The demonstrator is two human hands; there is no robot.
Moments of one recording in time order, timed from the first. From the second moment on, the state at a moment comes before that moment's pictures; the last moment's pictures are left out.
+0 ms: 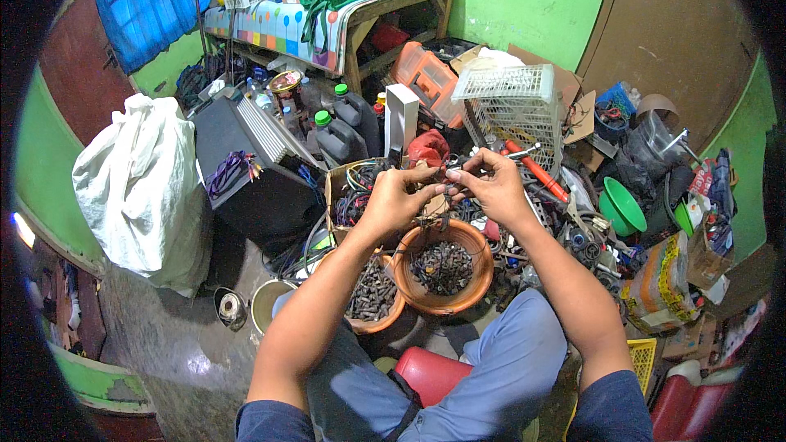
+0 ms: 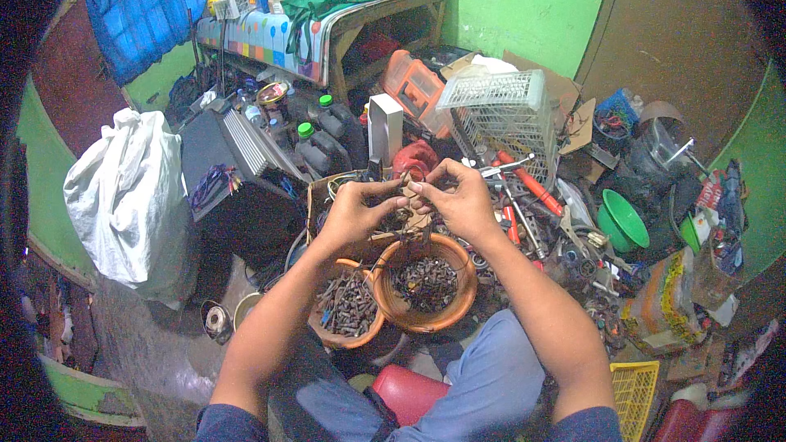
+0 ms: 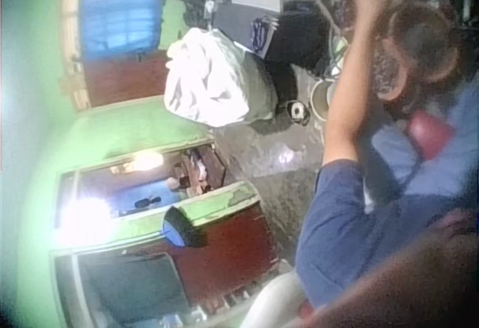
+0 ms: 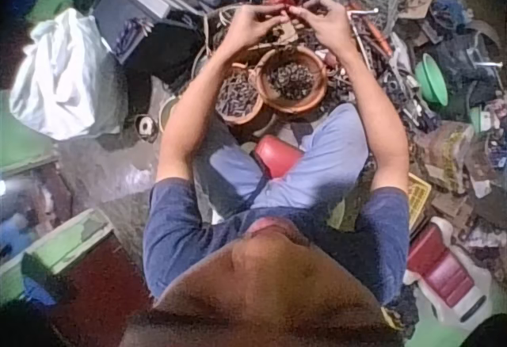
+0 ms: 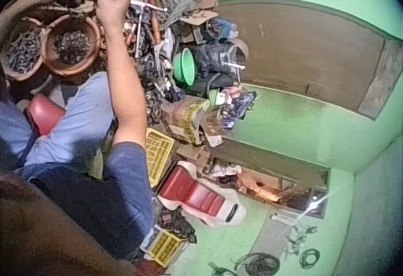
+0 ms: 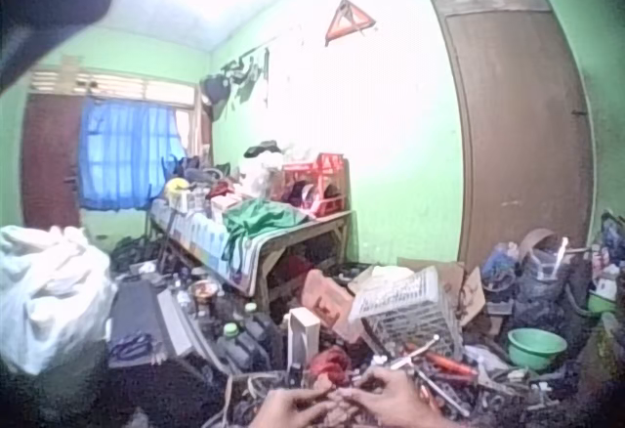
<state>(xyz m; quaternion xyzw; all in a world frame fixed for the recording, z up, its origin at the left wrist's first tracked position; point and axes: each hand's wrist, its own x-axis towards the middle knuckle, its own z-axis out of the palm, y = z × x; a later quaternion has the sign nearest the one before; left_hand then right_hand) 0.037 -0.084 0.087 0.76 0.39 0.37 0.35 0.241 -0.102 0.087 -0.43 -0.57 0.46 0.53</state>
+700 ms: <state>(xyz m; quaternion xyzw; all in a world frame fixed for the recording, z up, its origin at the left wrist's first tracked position) 0.025 -0.076 0.087 0.84 0.33 0.33 0.26 0.253 -0.113 0.101 -0.44 -0.78 0.22 0.38</state>
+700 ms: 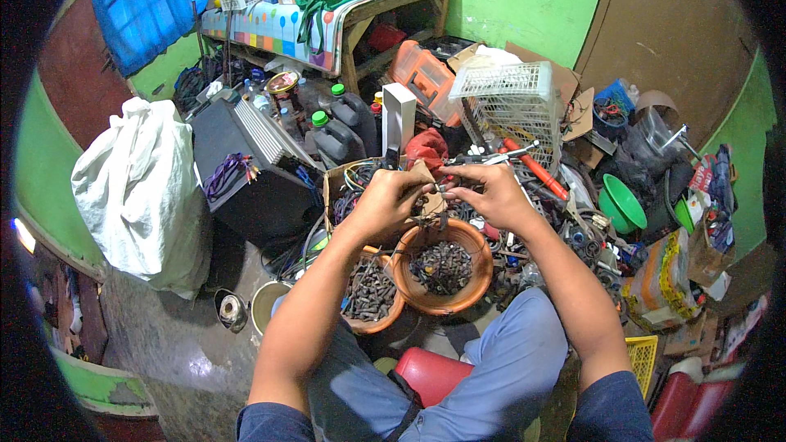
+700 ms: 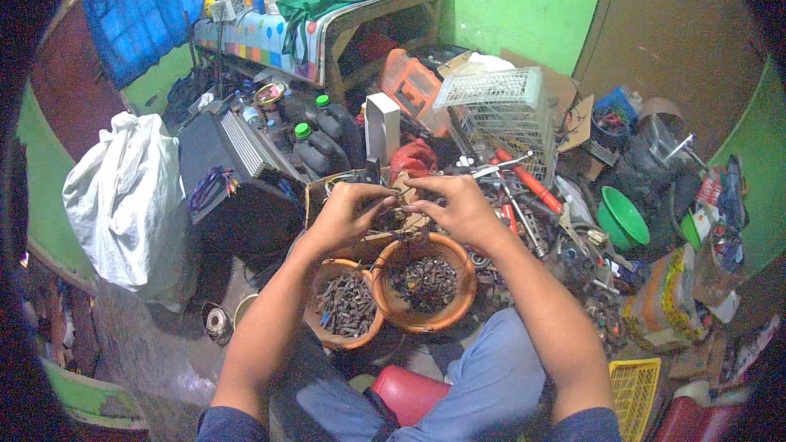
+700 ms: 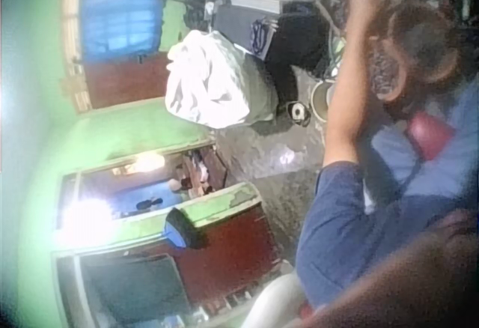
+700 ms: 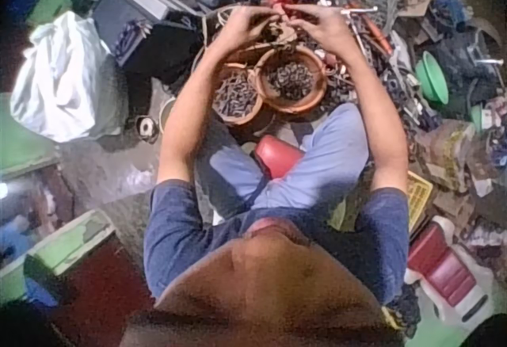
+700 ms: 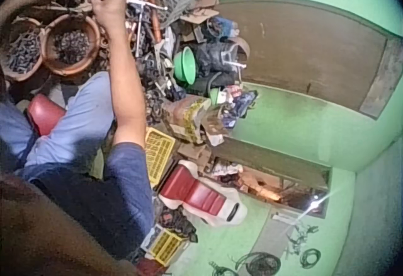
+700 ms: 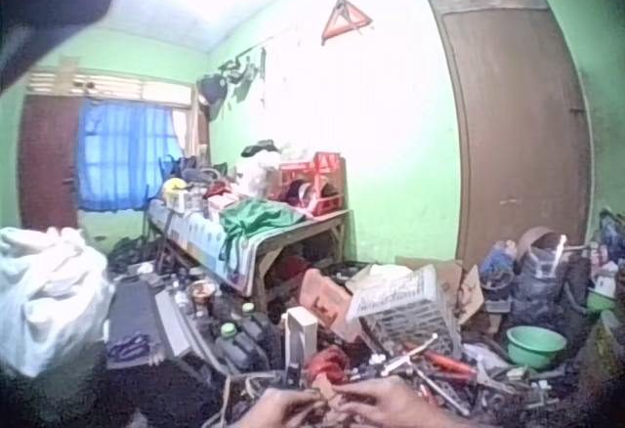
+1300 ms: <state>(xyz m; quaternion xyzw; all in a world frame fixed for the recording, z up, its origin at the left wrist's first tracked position) 0.021 -0.086 0.106 0.86 0.29 0.33 0.24 0.247 -0.122 0.111 -0.45 -0.75 0.25 0.40</state>
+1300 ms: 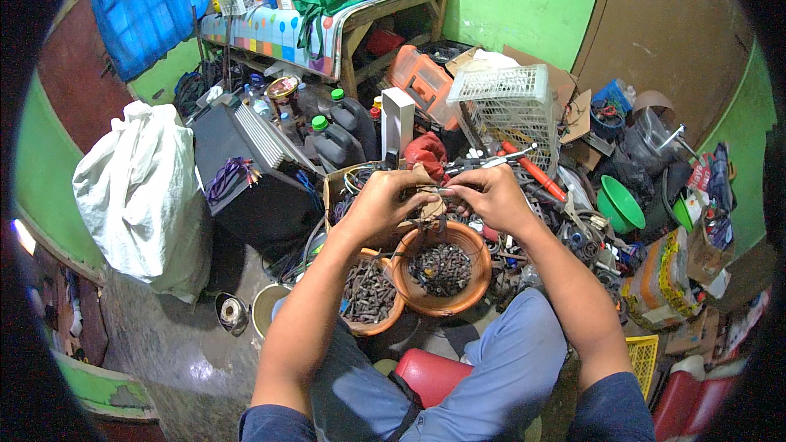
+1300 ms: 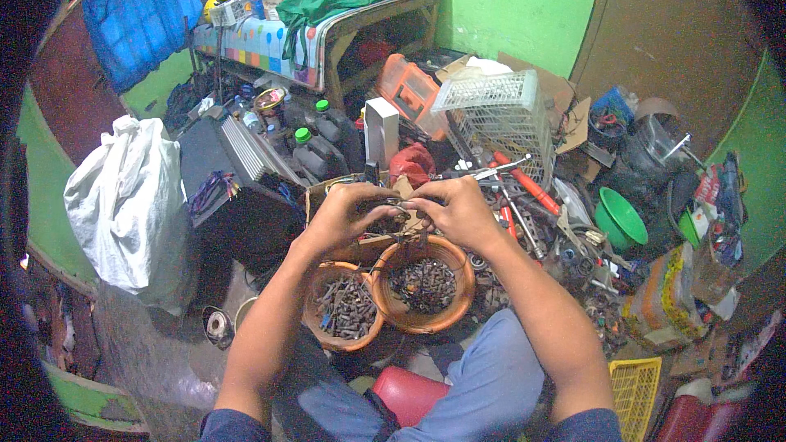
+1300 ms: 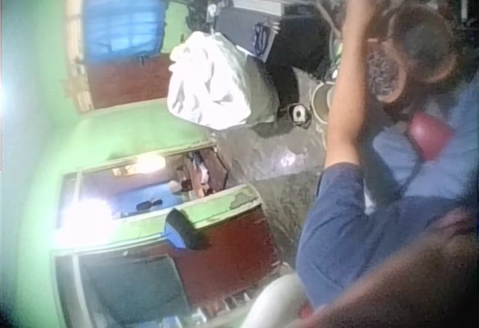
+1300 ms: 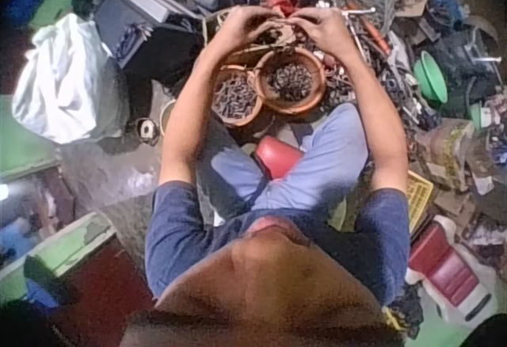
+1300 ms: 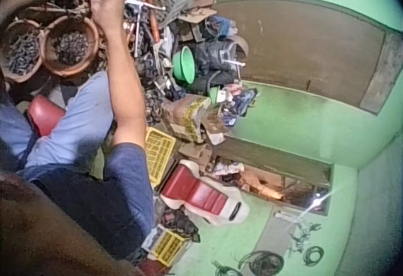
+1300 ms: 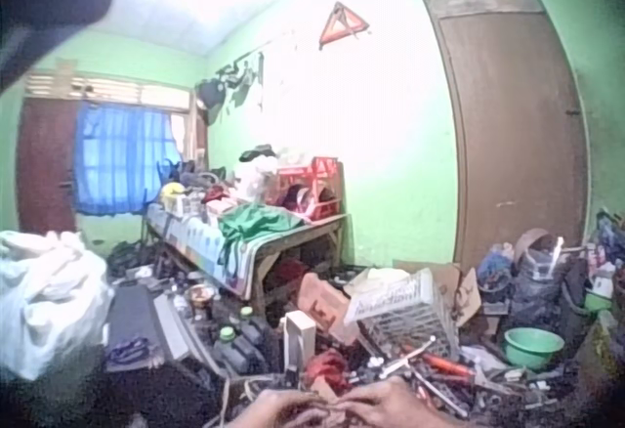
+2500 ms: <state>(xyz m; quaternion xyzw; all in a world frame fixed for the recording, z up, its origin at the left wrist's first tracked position) 0.037 -0.080 0.081 0.74 0.39 0.45 0.31 0.239 -0.116 0.105 -0.53 -0.52 0.31 0.59</state>
